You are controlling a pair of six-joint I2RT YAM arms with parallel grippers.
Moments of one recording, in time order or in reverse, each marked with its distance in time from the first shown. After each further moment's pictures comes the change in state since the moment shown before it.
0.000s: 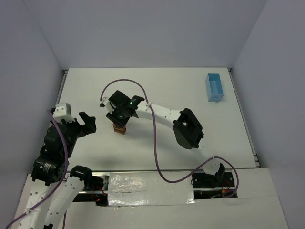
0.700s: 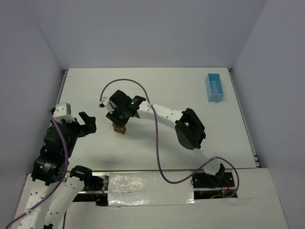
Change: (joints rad) left arm 0.000 0.001 0.000 0.000 0.003 0.000; right arm 0.000 -0.040 -0.049 0.043 -0.022 -0.053
